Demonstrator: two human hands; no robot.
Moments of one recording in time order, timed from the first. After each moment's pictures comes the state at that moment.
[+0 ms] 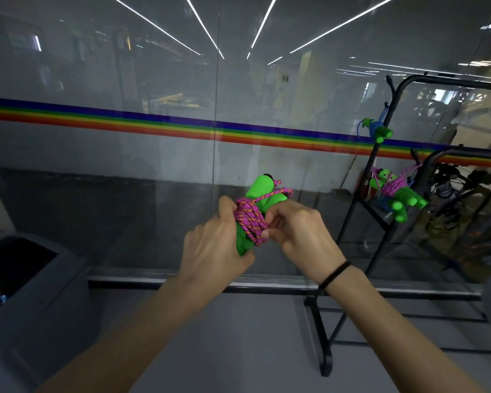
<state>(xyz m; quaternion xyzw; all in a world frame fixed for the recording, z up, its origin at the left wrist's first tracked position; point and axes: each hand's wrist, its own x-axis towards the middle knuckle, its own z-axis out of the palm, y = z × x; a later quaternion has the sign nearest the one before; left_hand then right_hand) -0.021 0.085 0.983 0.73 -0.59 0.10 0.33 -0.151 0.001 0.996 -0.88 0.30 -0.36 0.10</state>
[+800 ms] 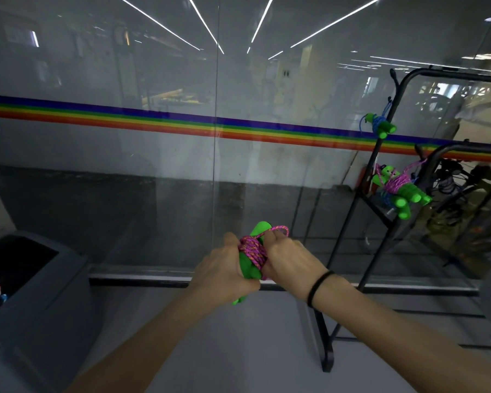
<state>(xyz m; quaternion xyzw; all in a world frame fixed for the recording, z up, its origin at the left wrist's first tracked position) -0.014 0.066 0.937 0.75 -0.58 -0.16 0.28 -0.134 -0.001 0.959 -0.92 0.38 -0.08 -0.01</state>
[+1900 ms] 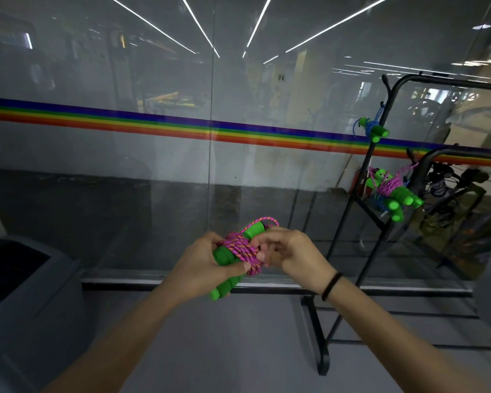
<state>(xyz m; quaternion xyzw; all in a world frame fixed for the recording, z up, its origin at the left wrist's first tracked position) 0.010 0.070 0.942 0.68 -0.50 -0.29 0.44 -0.156 -0.017 0.959 -0.86 0.27 -0.28 0.32</state>
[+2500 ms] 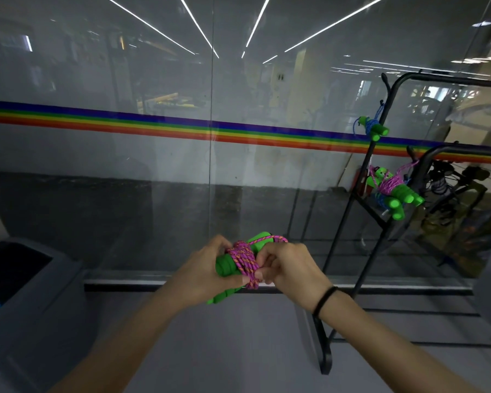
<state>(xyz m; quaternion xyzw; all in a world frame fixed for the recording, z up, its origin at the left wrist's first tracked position) 0.013 0.077 0.938 0.68 -0.60 -0.23 0.35 -0.152 0.007 0.954 -0.88 0.36 -0.21 0.21</state>
